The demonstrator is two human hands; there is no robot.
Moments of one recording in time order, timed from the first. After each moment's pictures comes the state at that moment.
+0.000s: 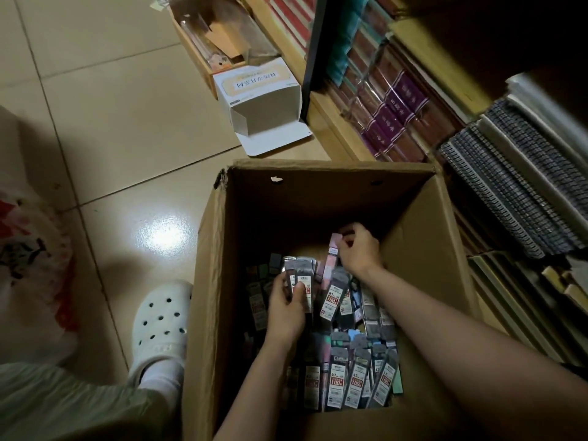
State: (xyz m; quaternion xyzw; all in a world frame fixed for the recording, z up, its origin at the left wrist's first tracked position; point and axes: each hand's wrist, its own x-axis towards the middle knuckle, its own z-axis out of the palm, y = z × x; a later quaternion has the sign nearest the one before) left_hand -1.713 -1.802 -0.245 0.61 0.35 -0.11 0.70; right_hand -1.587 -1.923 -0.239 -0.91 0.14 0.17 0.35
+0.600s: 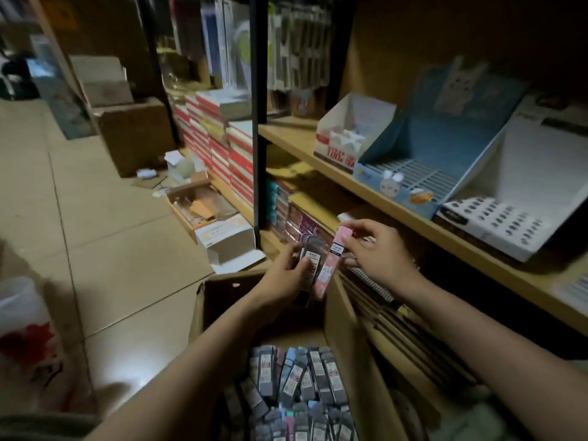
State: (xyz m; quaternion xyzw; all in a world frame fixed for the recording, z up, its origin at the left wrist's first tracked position) left_hand -1.657 -1.830 0.026 0.69 -0.02 -0.12 0.71; right_hand -1.651 -2.002 0.077 -0.79 -0.02 -0.04 0.61
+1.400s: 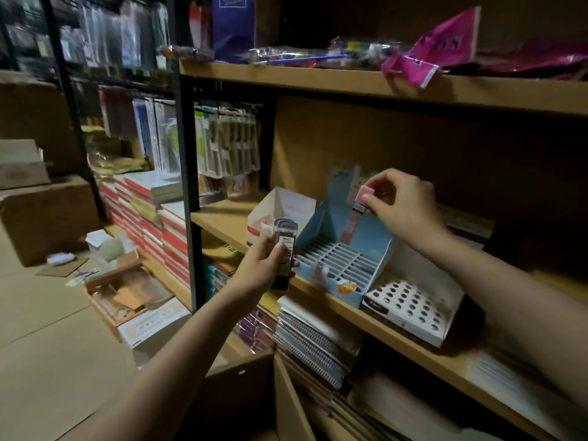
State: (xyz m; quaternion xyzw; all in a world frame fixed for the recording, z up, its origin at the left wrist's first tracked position) left_hand -1.555 -1.889 0.161 0.63 -0.14 -0.08 0.76; right_hand -1.592 -2.112 0.275 -0.90 -0.02 -0.36 0.26
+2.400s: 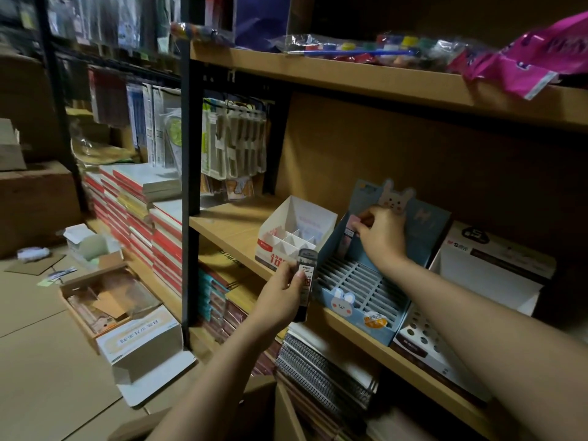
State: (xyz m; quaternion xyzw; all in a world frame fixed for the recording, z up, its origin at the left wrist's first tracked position) left_hand -1.518 -1.895 0.130 0.68 -0.13 -0.08 0.71; right_hand -1.489 -2.078 0.221 -0.91 0.09 -0.30 0.28
